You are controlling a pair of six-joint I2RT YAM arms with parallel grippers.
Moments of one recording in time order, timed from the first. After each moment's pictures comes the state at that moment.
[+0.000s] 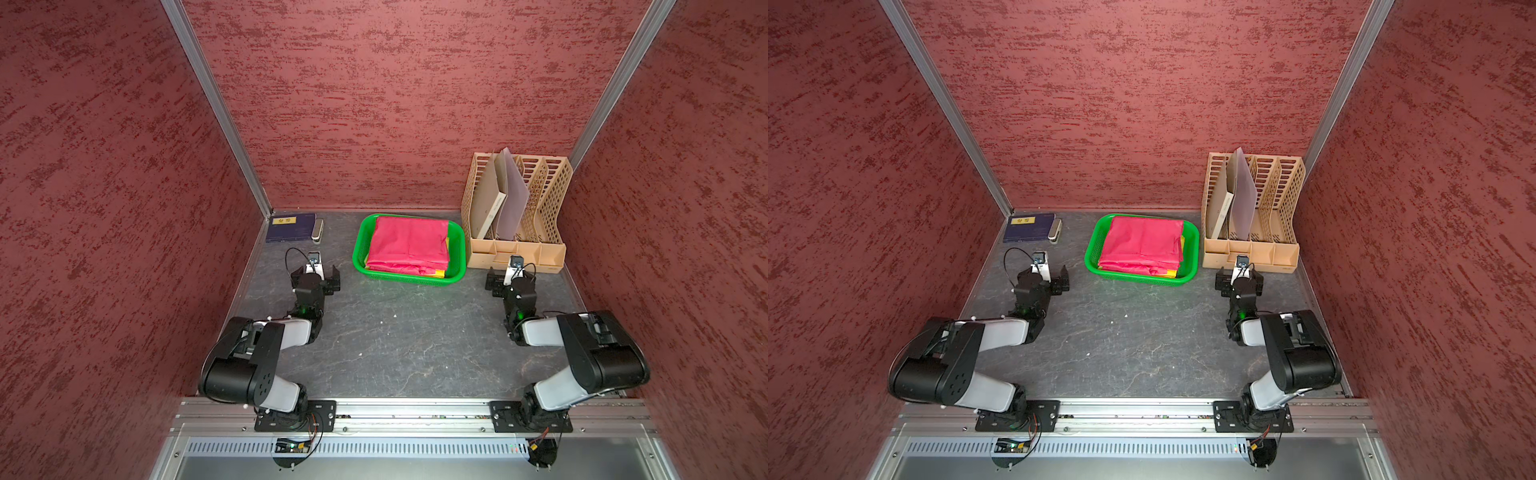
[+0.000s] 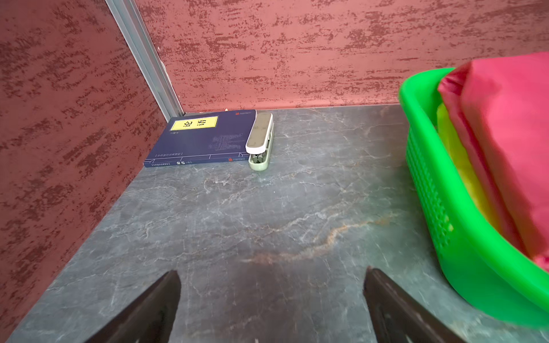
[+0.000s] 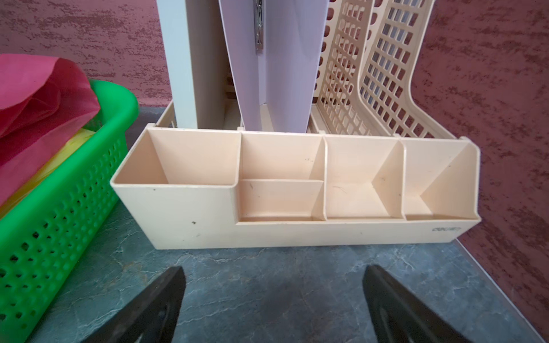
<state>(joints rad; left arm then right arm) -0.13 1.49 0.40 0.78 -0.29 0.00 0.09 1.55 0.36 0.94 0.25 0.02</state>
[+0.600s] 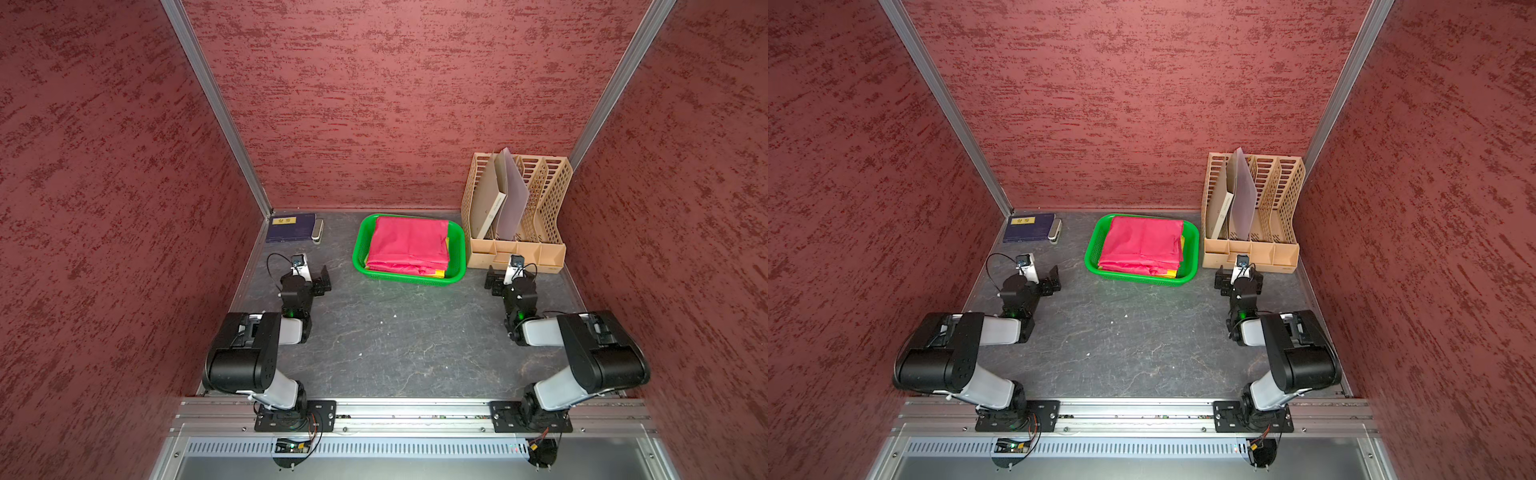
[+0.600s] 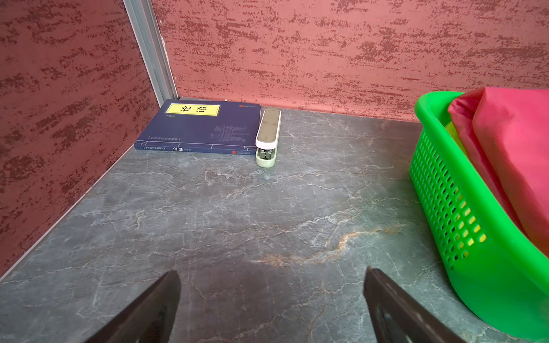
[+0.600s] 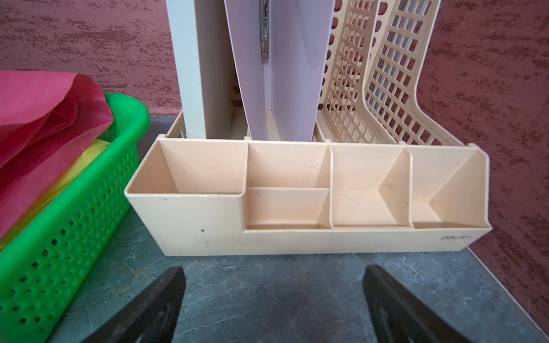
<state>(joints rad) 0.01 1.54 0.36 0.89 -0.08 -0.09 0.08 1.55 0.36 0.95 0.23 0.02</state>
